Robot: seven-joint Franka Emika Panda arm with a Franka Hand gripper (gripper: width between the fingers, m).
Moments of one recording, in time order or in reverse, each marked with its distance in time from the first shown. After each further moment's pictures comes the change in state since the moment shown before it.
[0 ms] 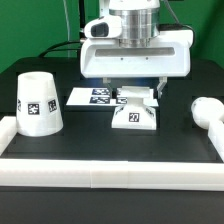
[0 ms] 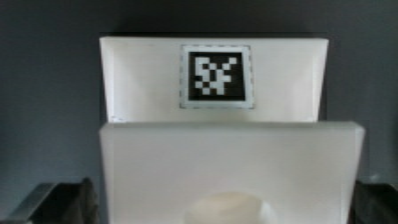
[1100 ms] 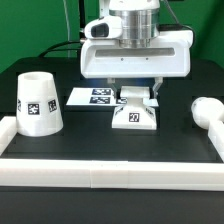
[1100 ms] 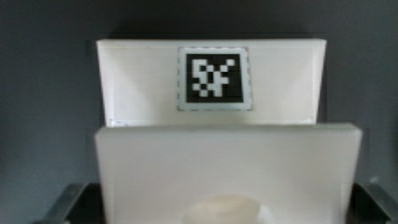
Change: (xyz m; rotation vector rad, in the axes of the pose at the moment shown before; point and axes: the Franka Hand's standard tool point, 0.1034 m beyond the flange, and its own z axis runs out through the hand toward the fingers) arm 0.000 0.000 0.000 0.000 0.000 -0.006
